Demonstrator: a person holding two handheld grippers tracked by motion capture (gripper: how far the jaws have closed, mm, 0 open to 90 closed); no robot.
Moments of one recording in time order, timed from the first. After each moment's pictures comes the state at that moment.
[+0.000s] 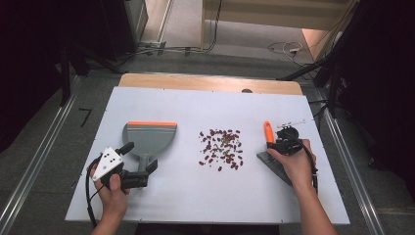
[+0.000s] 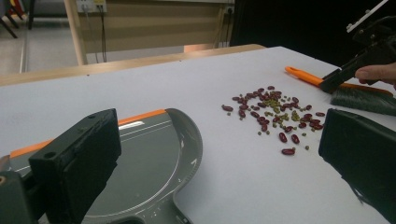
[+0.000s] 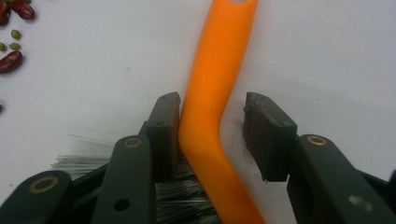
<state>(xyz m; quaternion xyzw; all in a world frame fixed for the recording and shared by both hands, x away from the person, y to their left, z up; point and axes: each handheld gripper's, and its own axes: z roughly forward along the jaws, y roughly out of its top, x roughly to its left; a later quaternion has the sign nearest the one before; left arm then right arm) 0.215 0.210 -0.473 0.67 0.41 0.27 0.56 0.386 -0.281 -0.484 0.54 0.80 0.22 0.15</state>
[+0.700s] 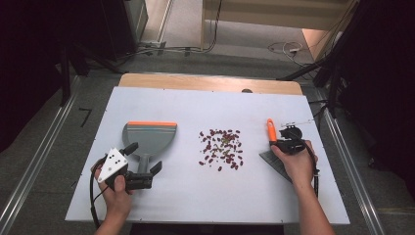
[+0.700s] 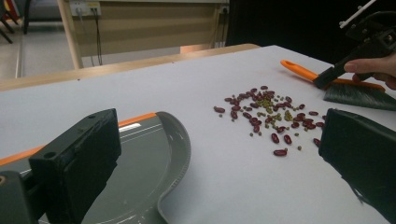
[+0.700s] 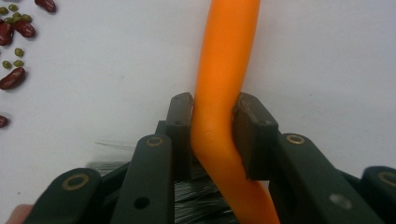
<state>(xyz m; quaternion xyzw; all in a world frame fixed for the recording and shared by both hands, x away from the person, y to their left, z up) 0.214 0.200 -0.472 0.67 0.40 0.28 0.56 0.388 -0.289 -0.484 0.57 0.78 0.24 0.13</state>
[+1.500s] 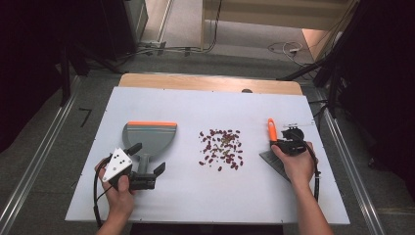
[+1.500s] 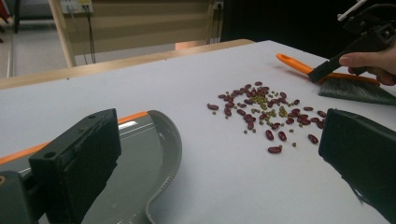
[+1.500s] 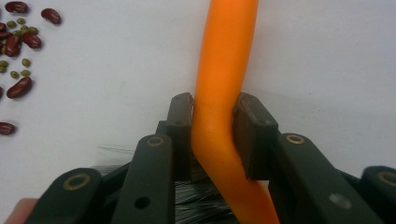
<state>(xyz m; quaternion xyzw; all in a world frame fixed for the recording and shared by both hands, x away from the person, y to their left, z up) 0.217 0.193 -0.474 0.68 0.39 0.27 0.56 0.383 -0.294 -0.487 0.57 0.76 0.27 0.13</state>
